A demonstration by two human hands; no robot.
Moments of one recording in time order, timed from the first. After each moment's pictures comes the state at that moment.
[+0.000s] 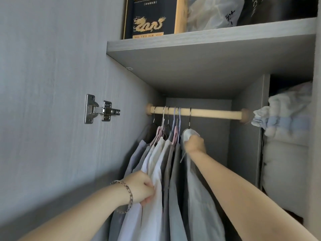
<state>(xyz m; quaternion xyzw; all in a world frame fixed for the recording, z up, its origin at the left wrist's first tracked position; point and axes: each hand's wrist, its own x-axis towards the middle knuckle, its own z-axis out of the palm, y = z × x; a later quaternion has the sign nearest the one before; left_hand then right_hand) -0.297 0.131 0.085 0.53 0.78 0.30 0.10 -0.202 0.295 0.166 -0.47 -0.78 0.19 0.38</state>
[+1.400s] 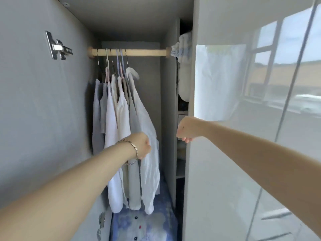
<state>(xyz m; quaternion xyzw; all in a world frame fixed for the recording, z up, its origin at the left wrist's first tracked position) -0.165 0.011 0.016 0.66 0.72 0.18 0.15 0.008 0.072 0.055 -0.57 -0.81 0.14 0.01</state>
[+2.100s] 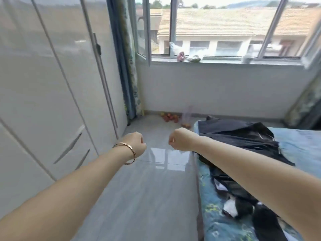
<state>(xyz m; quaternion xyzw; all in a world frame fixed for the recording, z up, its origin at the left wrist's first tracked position) 0.410 -0.263 -0.143 0.96 0.23 -0.05 0.16 0.518 -0.412 -0.151 -0.91 -0.38 0.14 0.08</state>
